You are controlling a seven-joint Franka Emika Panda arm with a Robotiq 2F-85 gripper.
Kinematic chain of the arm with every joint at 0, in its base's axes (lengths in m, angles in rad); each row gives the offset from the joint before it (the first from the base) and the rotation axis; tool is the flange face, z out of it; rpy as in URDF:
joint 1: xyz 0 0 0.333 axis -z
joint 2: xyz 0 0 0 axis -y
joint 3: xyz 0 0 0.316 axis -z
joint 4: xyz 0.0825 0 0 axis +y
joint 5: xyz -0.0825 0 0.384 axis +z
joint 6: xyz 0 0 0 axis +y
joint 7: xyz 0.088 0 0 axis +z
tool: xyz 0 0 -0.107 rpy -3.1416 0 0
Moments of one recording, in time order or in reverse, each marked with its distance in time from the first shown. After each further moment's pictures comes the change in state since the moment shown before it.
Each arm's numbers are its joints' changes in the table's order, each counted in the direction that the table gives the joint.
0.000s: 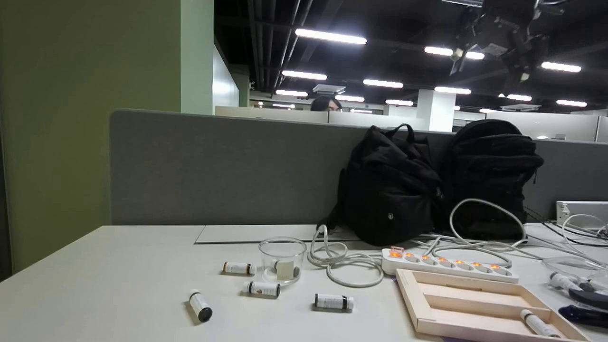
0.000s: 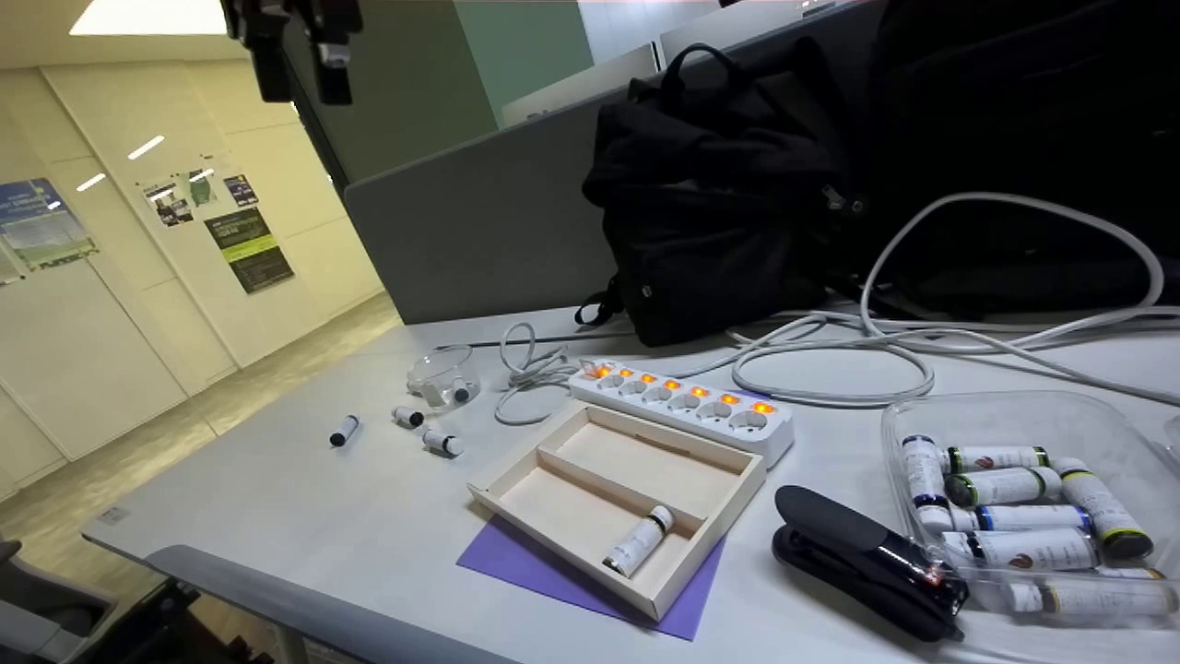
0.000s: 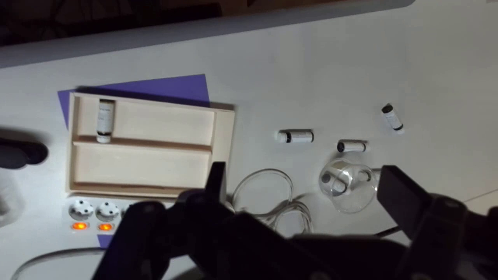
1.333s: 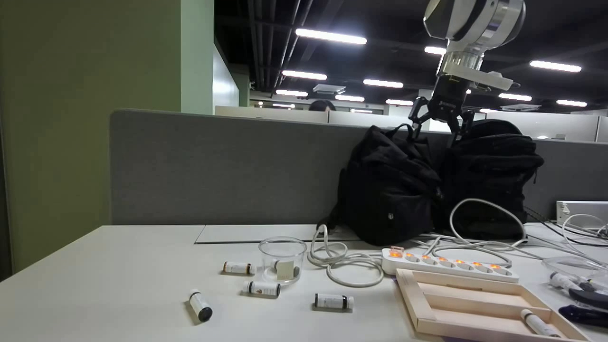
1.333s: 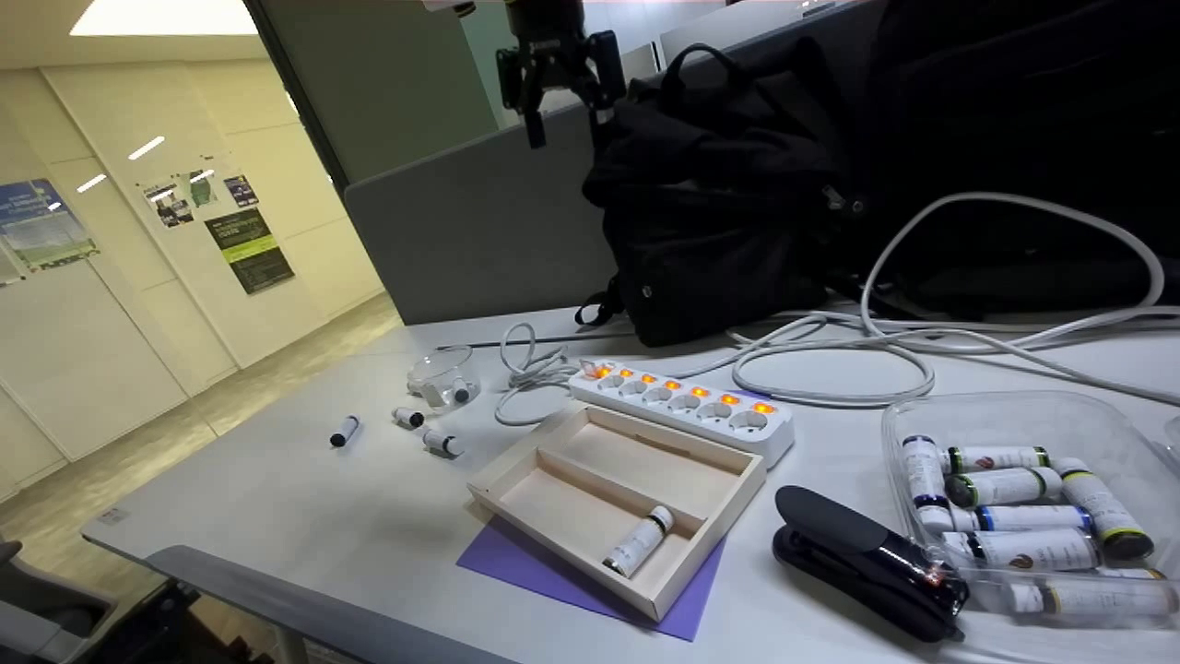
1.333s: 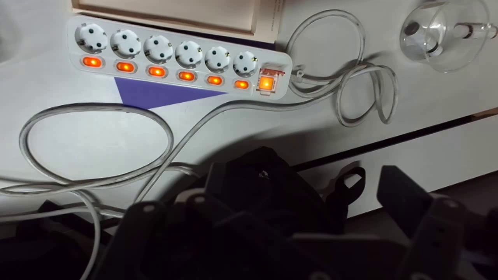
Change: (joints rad) arm 0.062 -0.637 0.018 -0.452 -0.001 -0.337 0.104
